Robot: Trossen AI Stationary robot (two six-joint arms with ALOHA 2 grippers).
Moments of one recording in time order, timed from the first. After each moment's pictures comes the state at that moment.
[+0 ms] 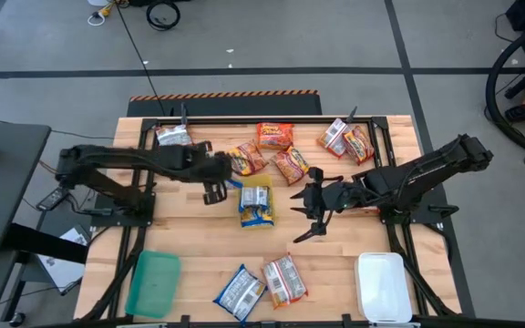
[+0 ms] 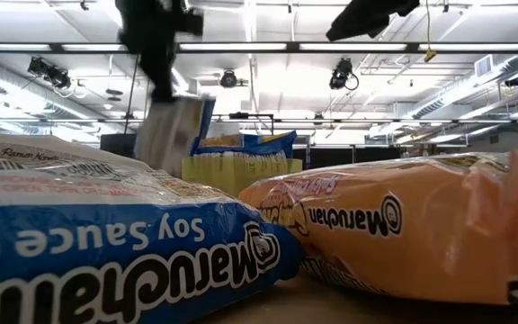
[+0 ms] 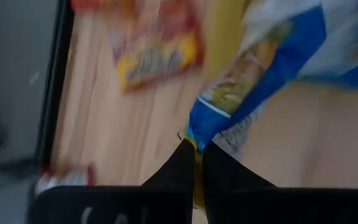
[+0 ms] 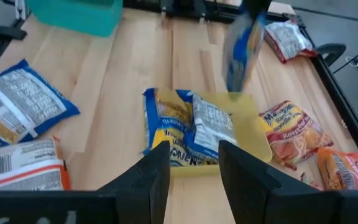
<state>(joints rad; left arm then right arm) 0.03 1.42 1.26 -1.01 -0.37 -0.09 0.30 1.27 1.00 -0.37 0.35 0.05</state>
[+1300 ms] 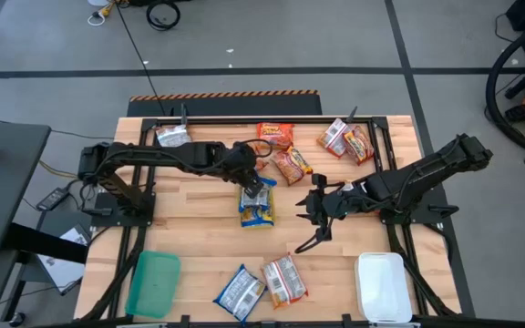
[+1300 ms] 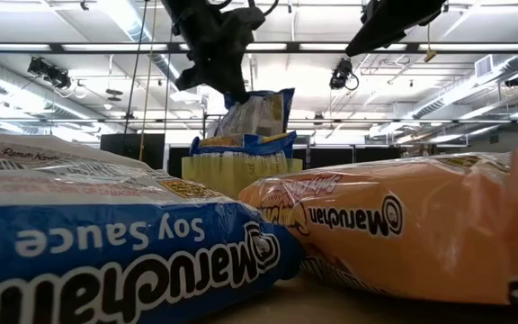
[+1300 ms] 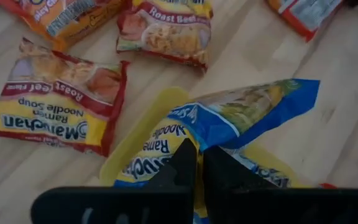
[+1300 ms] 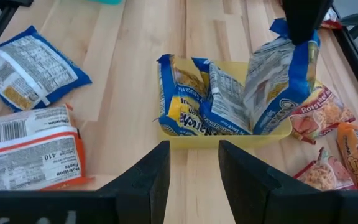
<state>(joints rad) 0.10 1.62 1.34 -0.65 -0.17 -0.61 0.34 1.27 0.97 -0.44 0.34 0.10</state>
